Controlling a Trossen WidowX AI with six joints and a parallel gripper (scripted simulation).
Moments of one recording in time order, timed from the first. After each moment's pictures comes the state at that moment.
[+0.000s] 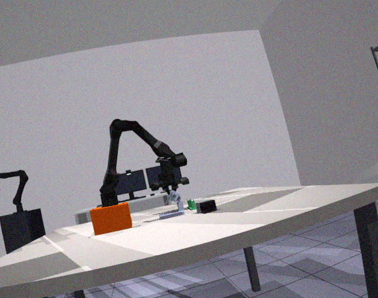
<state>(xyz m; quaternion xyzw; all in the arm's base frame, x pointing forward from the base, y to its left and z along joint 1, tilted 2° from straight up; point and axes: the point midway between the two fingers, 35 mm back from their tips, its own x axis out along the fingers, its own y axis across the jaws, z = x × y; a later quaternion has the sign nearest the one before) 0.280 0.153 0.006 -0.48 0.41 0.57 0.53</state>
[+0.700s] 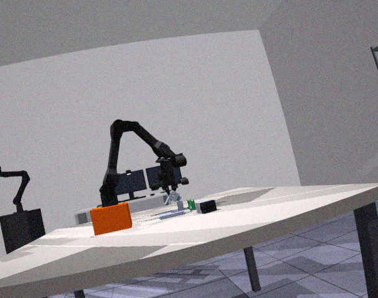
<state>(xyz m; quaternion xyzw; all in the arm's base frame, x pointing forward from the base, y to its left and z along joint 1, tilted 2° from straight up) 0.278 0.169 0.007 -0.47 0.41 0.58 0.52</state>
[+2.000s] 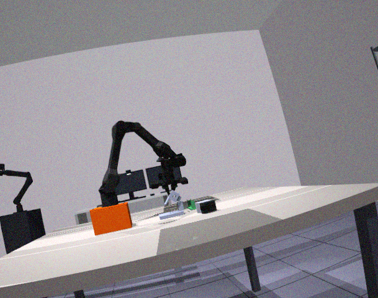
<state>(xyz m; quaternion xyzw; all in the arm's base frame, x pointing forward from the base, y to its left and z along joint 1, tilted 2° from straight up) 0.275 0.200 0.012 -0.47 0.42 0.58 0.51</state>
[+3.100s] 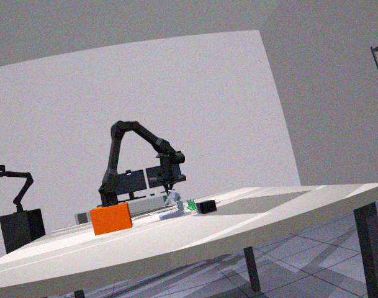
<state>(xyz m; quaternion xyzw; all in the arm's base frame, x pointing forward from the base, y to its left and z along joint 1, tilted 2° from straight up) 0.267 0.208 0.032 -0.46 0.44 0.59 0.50</state>
